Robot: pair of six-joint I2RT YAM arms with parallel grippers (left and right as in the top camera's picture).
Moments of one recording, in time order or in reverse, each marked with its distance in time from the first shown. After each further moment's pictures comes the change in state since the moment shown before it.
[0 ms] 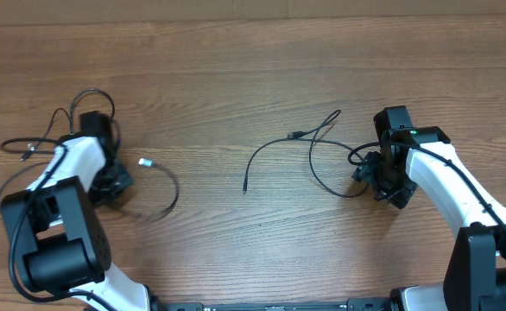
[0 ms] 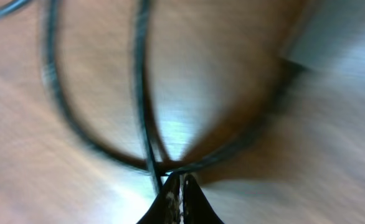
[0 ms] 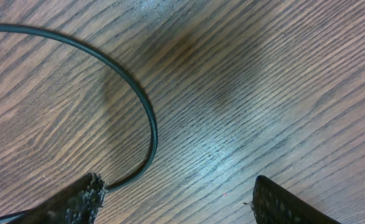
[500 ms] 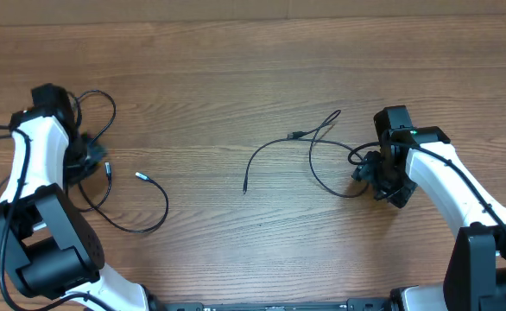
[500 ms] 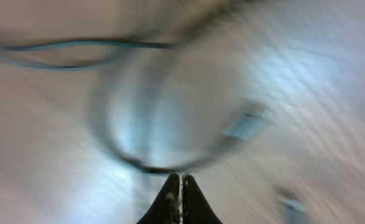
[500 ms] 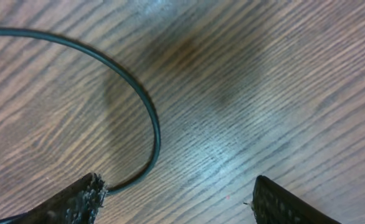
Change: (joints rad) left arm 0.084 0.001 0.295 -0.186 0.224 0.023; right arm 0.000 0.000 0.000 0.014 0.000 0.000
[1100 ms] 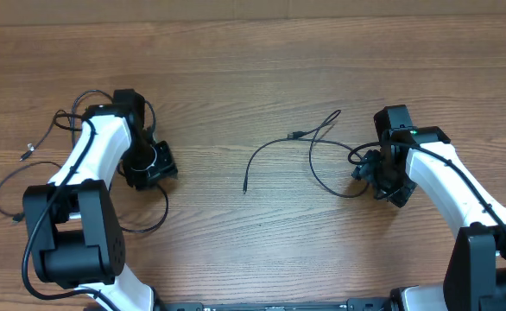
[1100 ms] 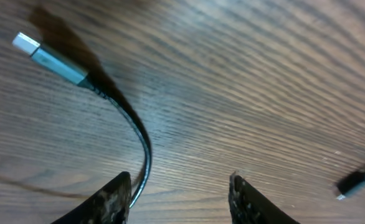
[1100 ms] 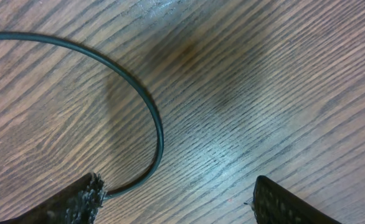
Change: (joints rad) left arm -0.301 0.000 -0.129 -0.043 0.275 0.035; right arm 0.000 0.000 0.000 0.004 0.000 -0.001
